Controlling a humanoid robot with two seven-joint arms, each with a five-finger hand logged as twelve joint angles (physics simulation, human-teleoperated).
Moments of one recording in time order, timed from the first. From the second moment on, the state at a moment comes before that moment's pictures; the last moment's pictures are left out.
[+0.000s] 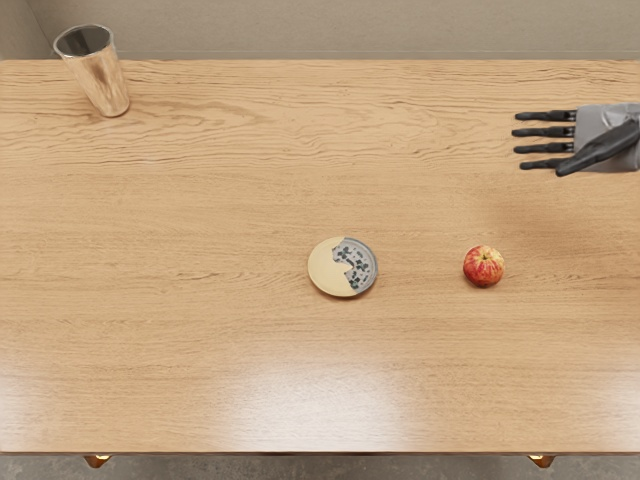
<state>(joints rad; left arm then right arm) -0.03 0.00 -0.16 -0.13 0.05 0.07 0.18 1.16 -0.88 0.26 0.88 0.35 0.61 -0.61</state>
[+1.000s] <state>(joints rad) -0.03 0.00 -0.16 -0.12 0.05 0.07 0.18 1.63 -0.56 -0.35 1.52 -0.61 -0.03 -0.61</state>
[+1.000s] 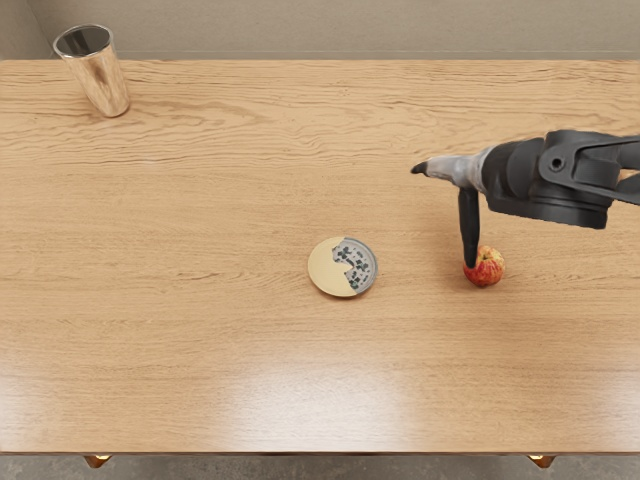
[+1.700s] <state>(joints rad) -0.03 0.00 -0.16 -0.13 0.05 0.07 0.18 1.36 -0.80 -0.35 1.73 -0.92 -0.37 -0.61</state>
